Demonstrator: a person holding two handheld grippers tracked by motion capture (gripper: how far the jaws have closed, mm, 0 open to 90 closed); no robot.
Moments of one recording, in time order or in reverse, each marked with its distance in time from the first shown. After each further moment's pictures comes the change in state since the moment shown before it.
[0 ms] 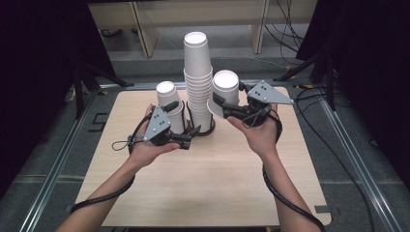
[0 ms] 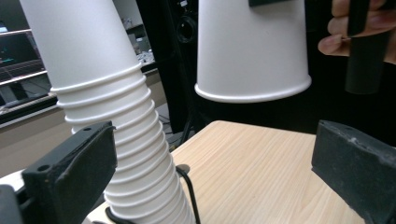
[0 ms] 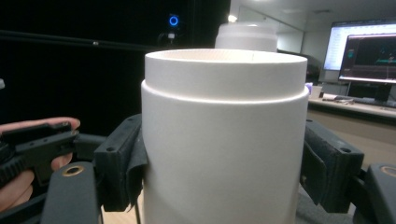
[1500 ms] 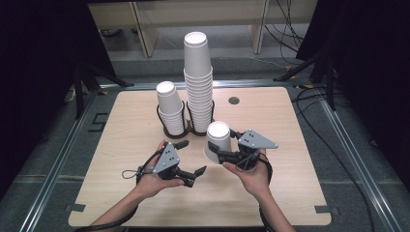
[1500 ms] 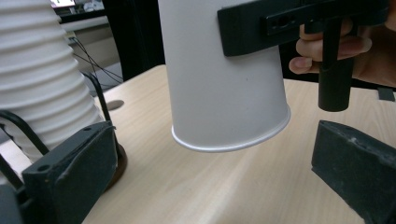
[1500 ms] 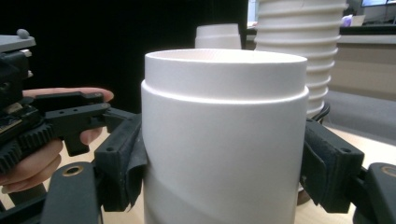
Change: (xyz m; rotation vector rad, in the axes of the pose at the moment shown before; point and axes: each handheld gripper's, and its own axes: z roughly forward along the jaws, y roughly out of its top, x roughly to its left) left arm -0.057 -0.080 -0.019 0.149 -0.159 -0.091; right arm 0.047 -0.111 -0.031 0.169 0.087 0.140
